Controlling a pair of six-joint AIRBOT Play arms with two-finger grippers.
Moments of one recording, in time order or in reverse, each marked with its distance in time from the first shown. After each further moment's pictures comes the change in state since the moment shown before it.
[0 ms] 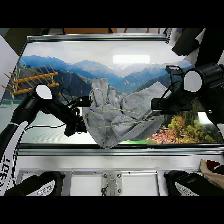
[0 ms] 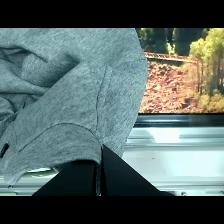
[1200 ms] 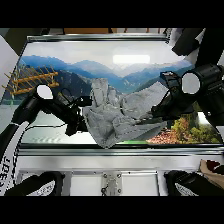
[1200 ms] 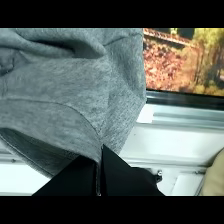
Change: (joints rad) left arm -0.014 -0.001 0.000 -0.002 0.024 -0.002; right arm 0.037 0.007 0.000 -0.008 0.101 -0.103
